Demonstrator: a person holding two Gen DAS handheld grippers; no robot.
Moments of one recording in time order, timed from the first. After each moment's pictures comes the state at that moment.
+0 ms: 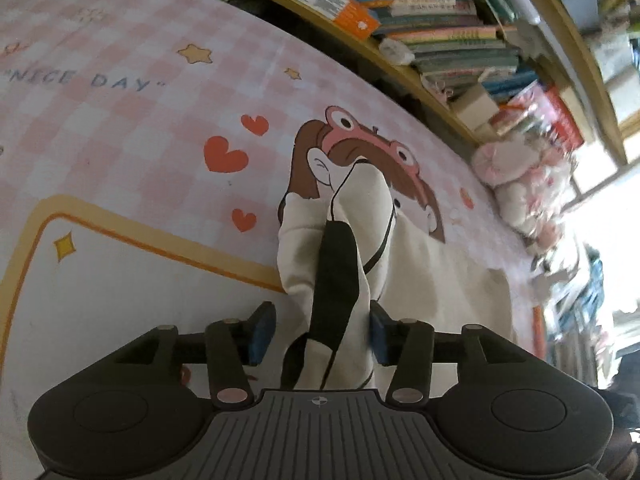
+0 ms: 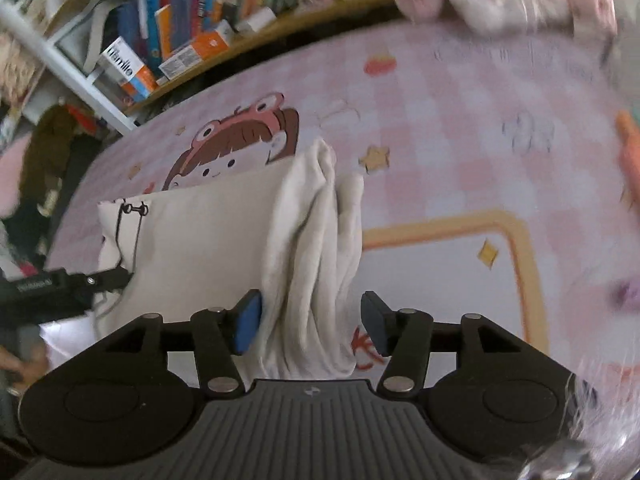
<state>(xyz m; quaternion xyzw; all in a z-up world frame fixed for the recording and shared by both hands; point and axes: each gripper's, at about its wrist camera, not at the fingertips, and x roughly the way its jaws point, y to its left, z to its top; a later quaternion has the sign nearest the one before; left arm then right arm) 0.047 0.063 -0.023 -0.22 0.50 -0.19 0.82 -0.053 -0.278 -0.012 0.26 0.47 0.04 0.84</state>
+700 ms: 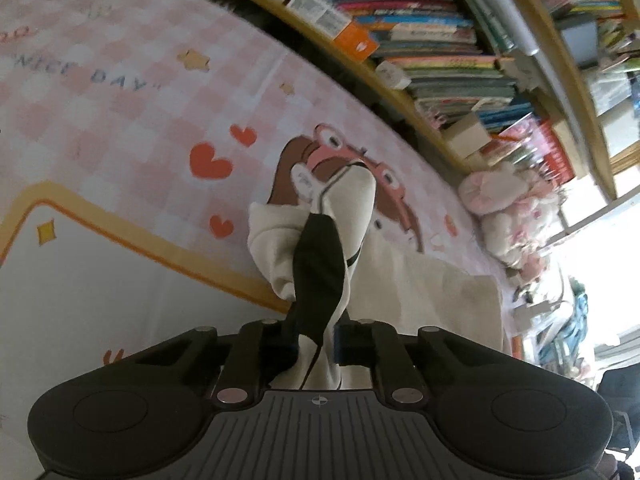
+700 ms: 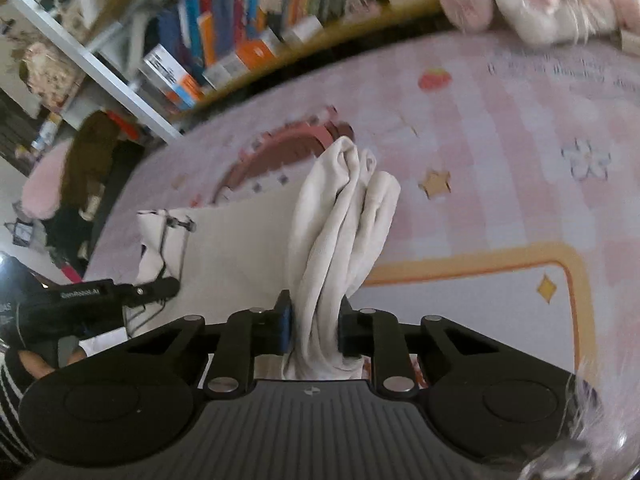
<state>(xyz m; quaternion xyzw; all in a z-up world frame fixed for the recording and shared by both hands) 0.042 0.056 -0.015 -0.26 0.46 -0.18 0.83 -0.038 -0.264 0.006 0.26 0.43 0.09 0.86</state>
